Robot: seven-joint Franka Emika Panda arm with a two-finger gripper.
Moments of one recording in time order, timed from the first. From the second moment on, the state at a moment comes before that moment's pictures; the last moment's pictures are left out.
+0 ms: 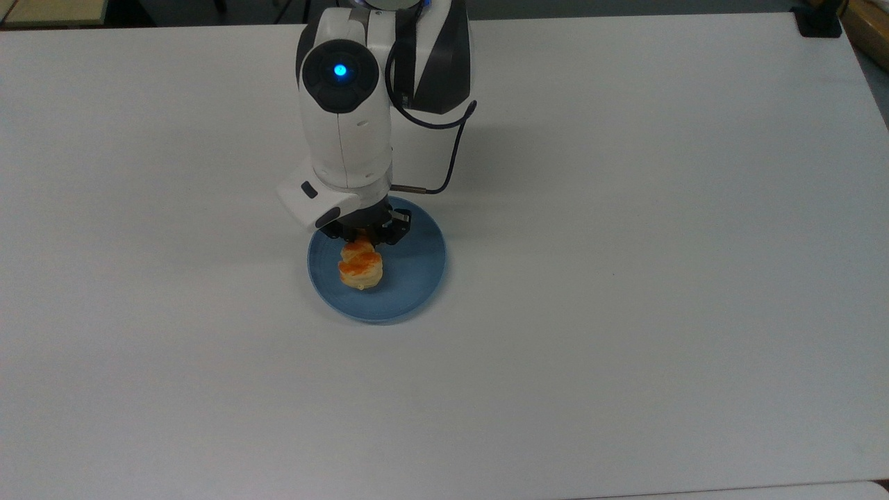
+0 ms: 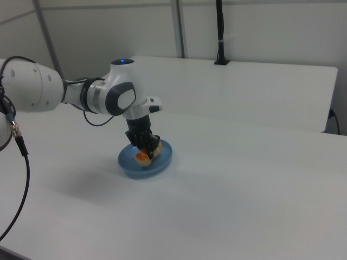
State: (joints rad) arm 0.19 0.49 -0.21 -1.65 0.05 2.16 0.05
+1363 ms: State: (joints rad) arm 0.18 0.11 -0.21 -1.62 -0.01 1.81 0.09
